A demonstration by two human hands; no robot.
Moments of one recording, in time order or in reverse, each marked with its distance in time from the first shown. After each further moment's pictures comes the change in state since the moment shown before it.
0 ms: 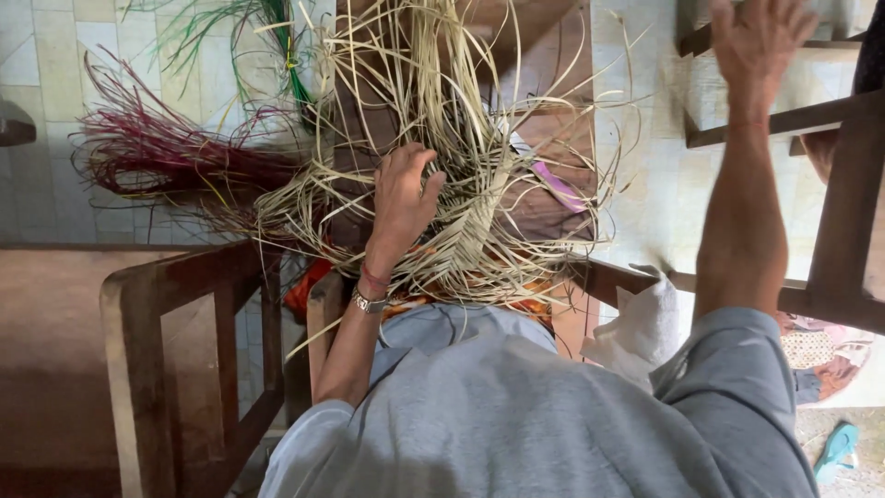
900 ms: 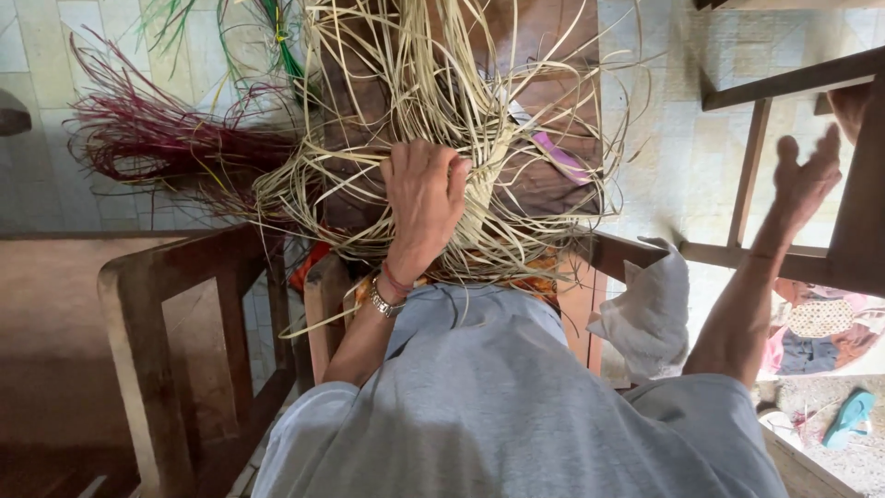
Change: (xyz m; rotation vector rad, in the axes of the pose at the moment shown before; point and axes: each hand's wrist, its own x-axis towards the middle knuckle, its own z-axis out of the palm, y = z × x) left_hand -0.013 0.043 0.018 0.319 0.283 0.120; right_hand -0.102 0.211 0.113 0.312 0.552 -0.260
